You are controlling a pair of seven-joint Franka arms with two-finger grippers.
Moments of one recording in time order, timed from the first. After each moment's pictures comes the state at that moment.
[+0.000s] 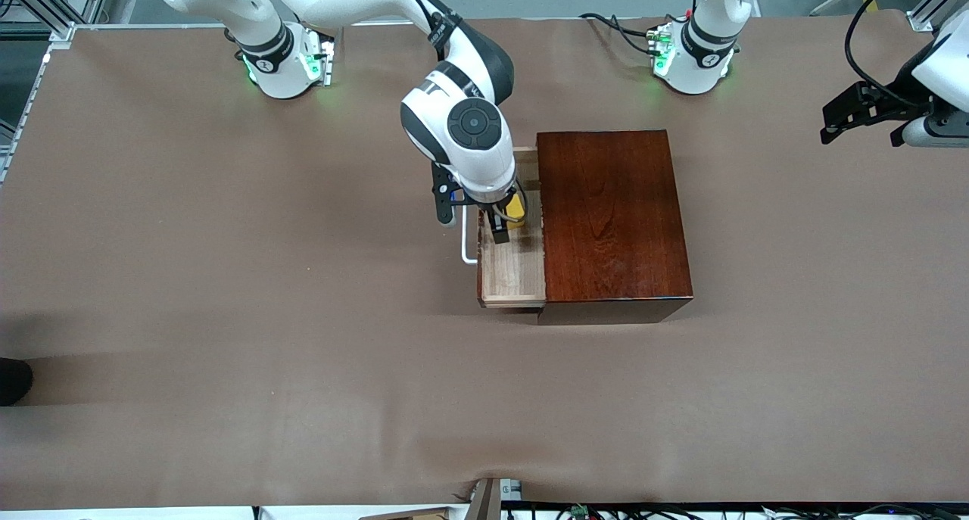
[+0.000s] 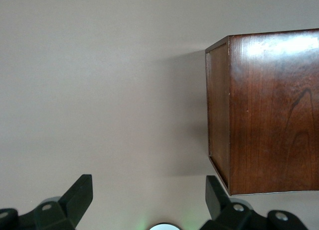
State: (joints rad) left arm -0.03 -0.15 -0.02 -1.70 0.00 1.53 0.01; right arm 0.78 0.64 0.04 -1.38 0.11 2.03 2.21
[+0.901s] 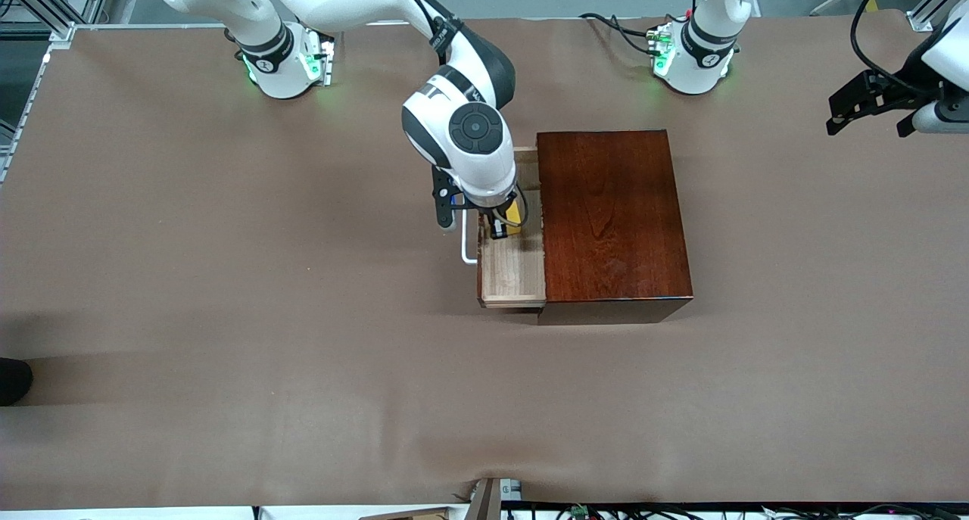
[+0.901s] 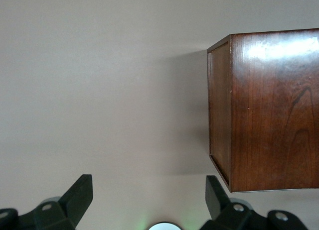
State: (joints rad) left arm -0.01 -0.19 -0.02 -1.73 0.00 1.53 0.01; right arm 0.78 0.66 0.02 -1.32 0.11 2.00 2.21
